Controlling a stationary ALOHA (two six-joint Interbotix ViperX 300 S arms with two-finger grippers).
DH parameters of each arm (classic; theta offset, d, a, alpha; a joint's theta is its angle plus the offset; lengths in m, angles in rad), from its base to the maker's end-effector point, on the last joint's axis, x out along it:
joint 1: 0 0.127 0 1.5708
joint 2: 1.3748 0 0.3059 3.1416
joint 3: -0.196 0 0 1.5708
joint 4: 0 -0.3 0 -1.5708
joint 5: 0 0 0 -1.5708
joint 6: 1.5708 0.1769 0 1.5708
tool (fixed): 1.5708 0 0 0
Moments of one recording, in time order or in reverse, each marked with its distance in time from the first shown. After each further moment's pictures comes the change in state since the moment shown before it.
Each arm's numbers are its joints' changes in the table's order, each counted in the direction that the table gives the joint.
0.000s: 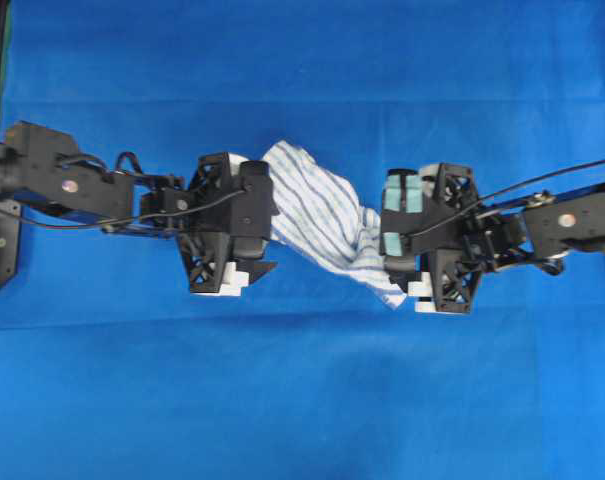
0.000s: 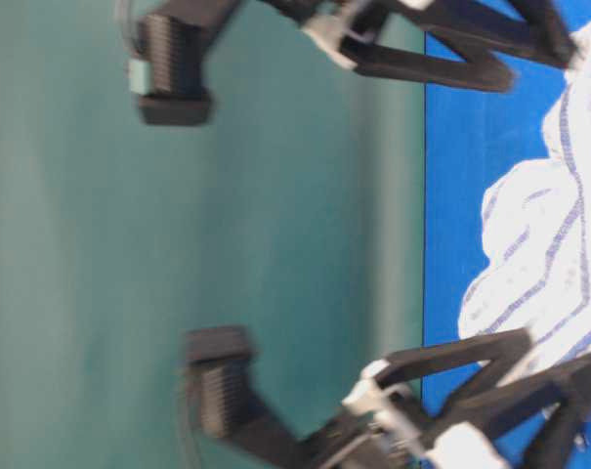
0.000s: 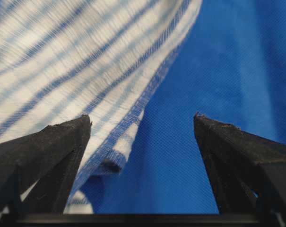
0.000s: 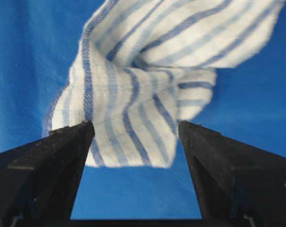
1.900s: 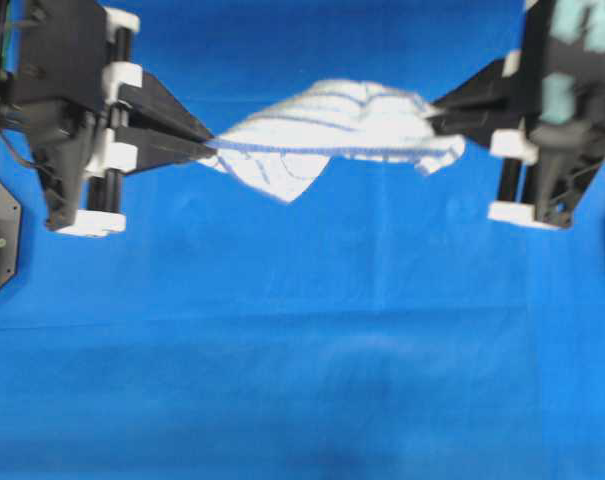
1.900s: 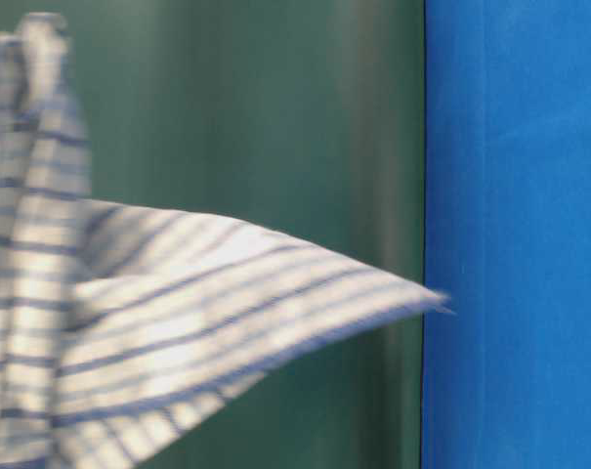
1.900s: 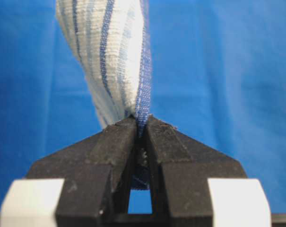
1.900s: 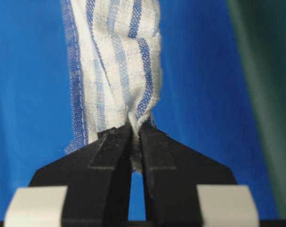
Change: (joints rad) left arm 0.035 0.611 -0.367 -0.009 0.701 -0.006; right arm -0.003 0.394 -0.488 0.074 0.637 -0.181
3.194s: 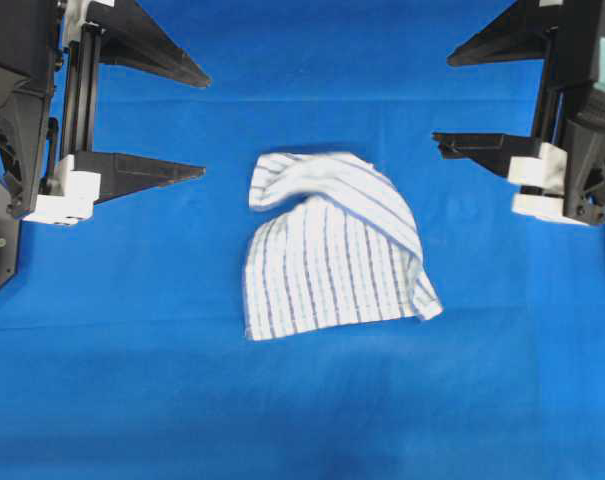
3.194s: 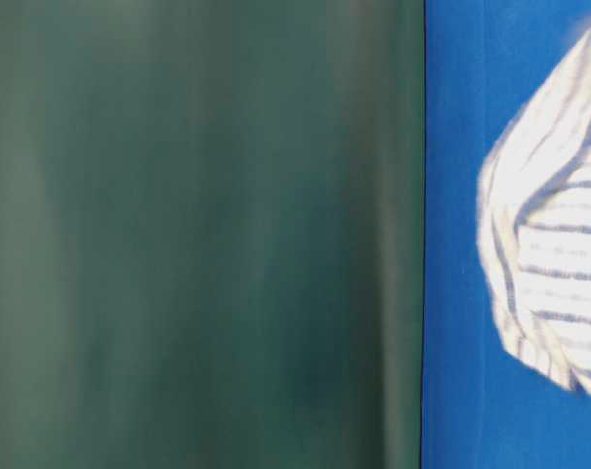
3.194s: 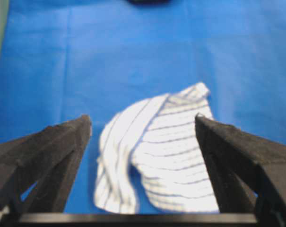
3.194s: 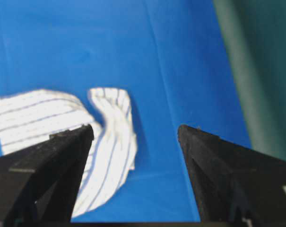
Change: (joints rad) left arm -0.009 -0.002 -0.103 0.000 0.034 0.014; right arm 0.026 -0.020 -0.114 -0.028 0.075 -0.031
